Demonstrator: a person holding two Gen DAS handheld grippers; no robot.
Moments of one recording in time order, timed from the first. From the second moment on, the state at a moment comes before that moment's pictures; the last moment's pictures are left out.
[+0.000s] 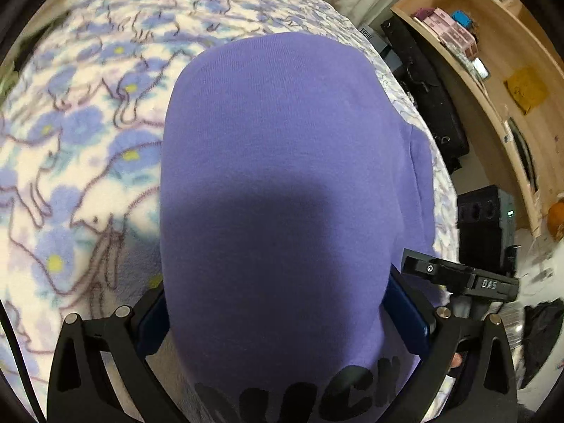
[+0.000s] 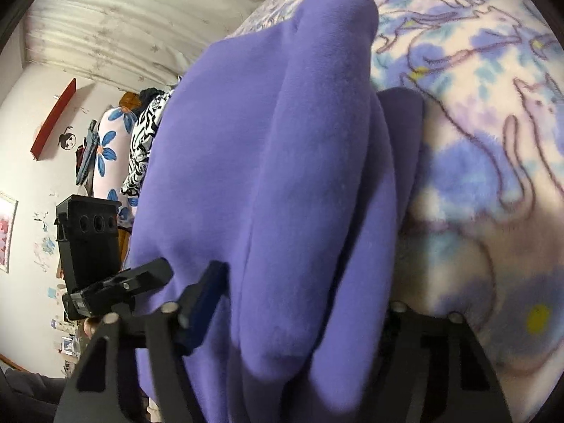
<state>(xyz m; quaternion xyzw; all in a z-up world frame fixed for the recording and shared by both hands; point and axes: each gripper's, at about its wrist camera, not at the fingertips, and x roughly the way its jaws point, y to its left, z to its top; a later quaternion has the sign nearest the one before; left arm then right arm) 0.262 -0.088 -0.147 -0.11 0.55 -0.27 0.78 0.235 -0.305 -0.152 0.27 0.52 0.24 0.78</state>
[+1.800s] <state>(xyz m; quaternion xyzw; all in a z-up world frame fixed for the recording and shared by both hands) 0.576 0.393 -0.013 -0.08 0.49 -0.14 0.86 0.578 0.151 -0.101 0.33 0.46 0.31 0.76</state>
